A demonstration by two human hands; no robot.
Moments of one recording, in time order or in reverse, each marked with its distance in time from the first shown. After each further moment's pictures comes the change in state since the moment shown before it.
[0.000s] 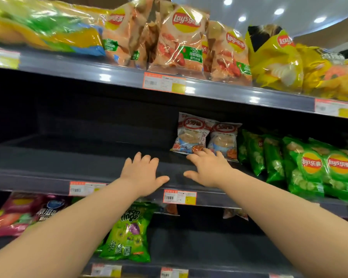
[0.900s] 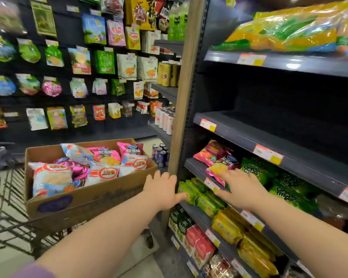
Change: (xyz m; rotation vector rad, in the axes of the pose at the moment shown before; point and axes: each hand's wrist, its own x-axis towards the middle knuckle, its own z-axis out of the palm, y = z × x) left_hand -0.400 -0.113 0.017 -0.029 -0.284 -0.844; right_hand -0.146 -0.278 0.007 0.162 -0.008 -0.814
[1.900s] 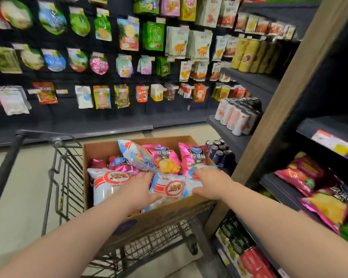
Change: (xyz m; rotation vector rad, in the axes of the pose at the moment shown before) left_hand 0.055 -0.353 0.036 -0.353 -0.031 -0.293; right_hand 0.287 -0.300 0.035 0.026 -0.197 -0.336
